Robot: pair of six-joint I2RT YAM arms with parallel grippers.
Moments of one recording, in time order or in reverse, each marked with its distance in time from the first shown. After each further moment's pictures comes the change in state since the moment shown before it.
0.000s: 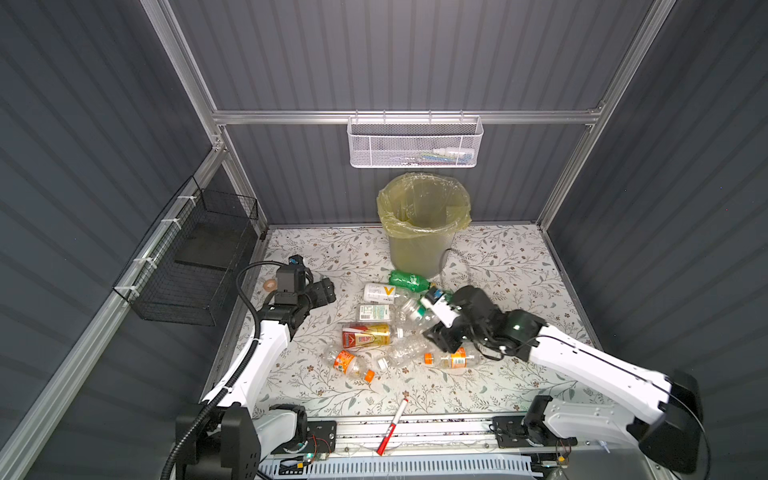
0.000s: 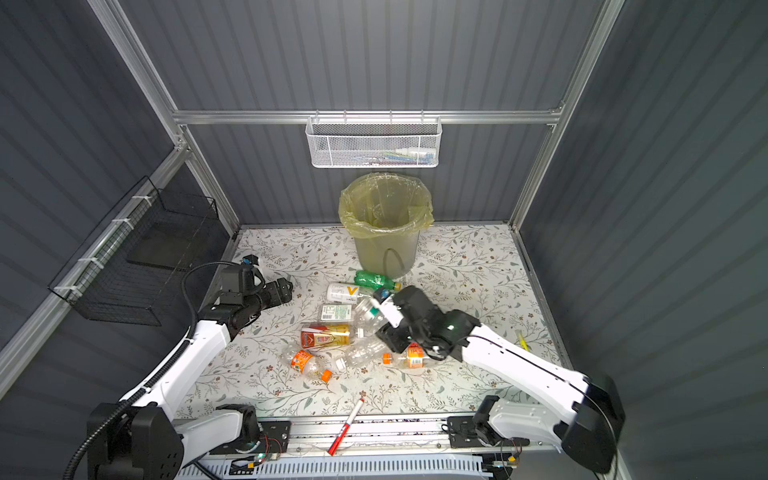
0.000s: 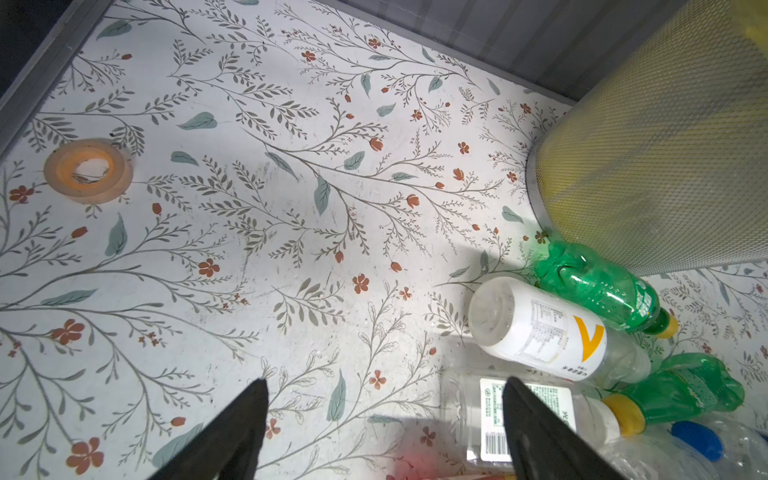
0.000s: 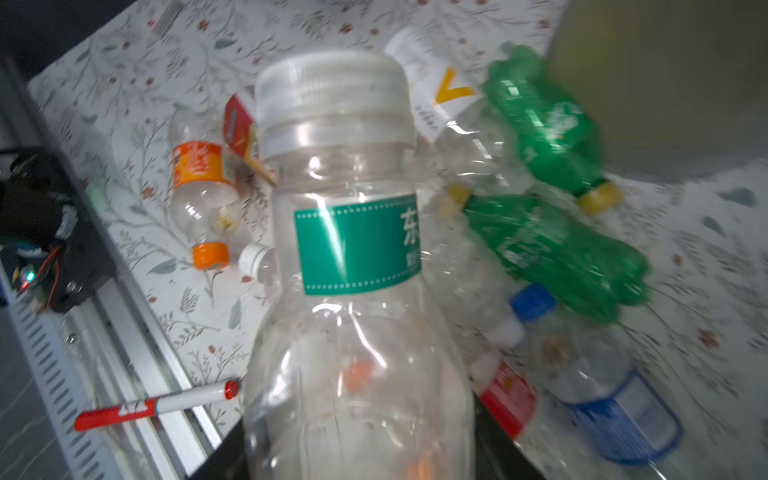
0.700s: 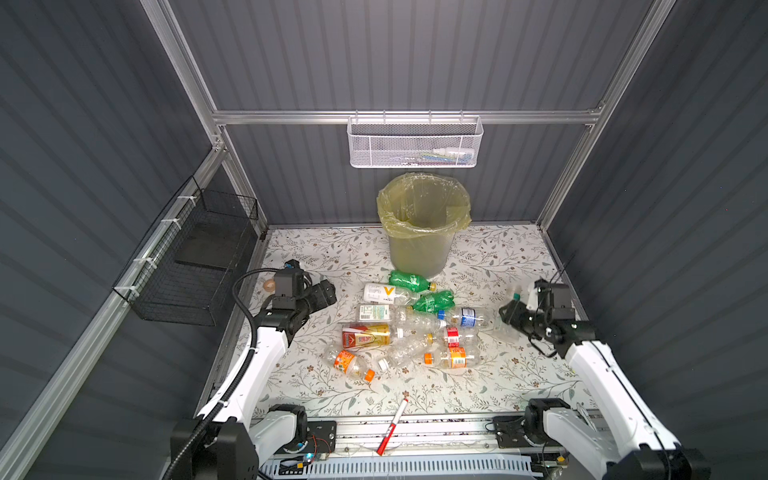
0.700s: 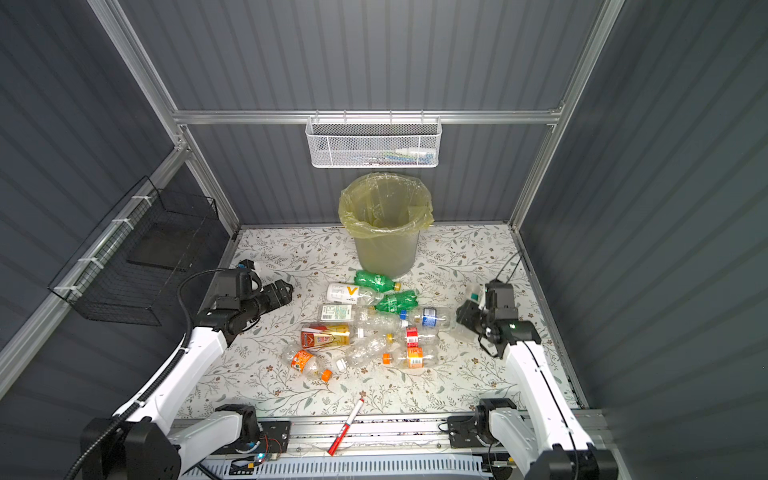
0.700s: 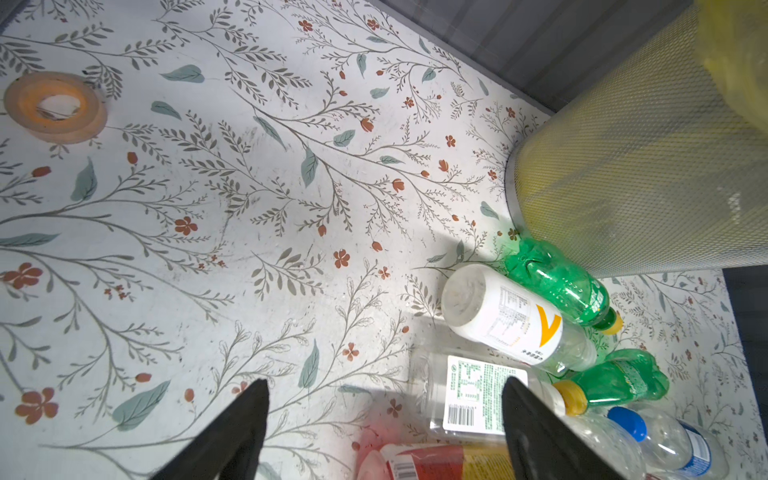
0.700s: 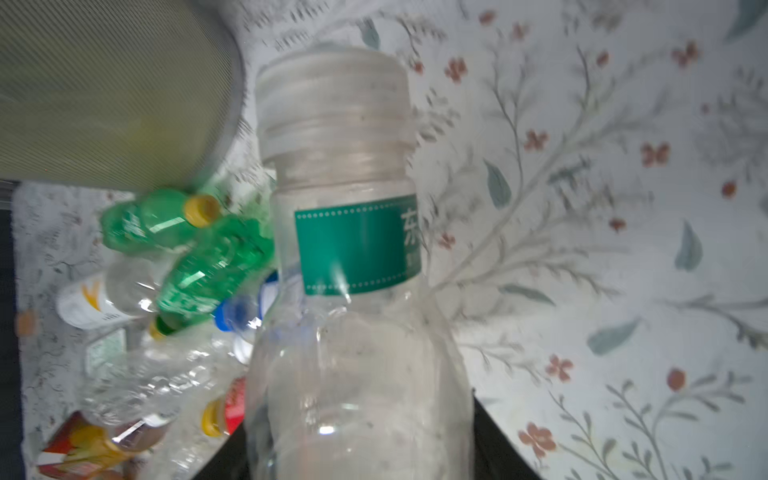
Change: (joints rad) left arm -0.008 -0.091 -0.020 -0.065 0.031 -0.141; right arm -0.745 -0.030 -0.028 -0.102 -0.113 0.372
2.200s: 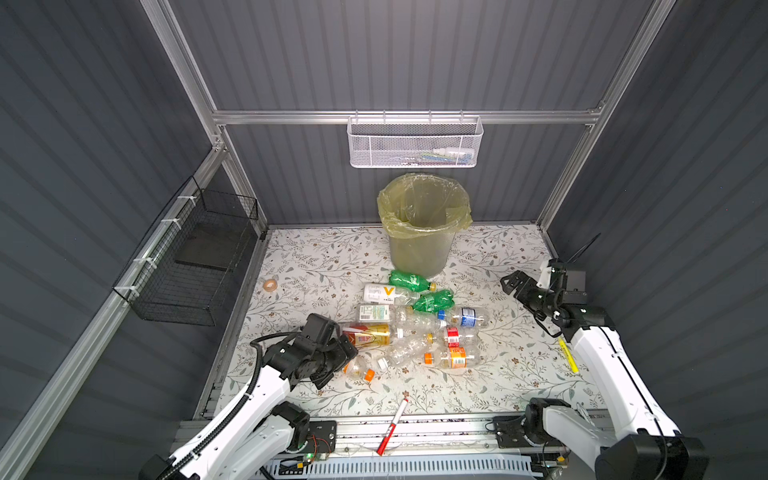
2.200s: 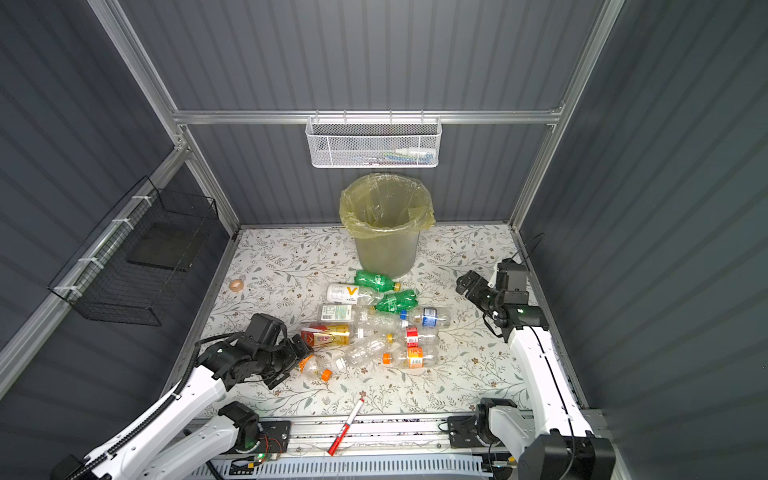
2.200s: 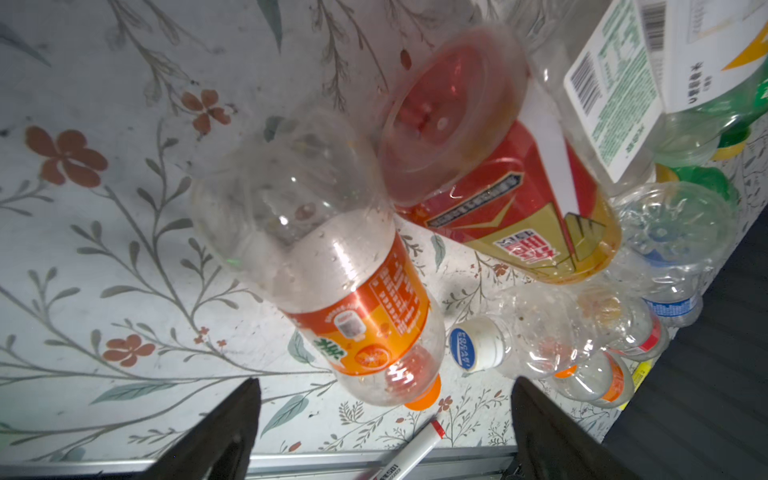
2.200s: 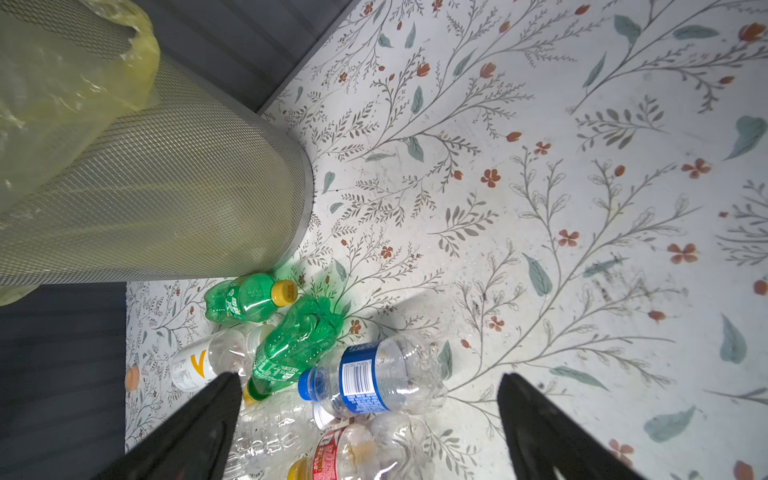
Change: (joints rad) left arm -0.391 -0.233 -0.206 -0.440 0.069 -0.663; right arm -0.089 0.003 -0.007 0.109 -0.063 0.096
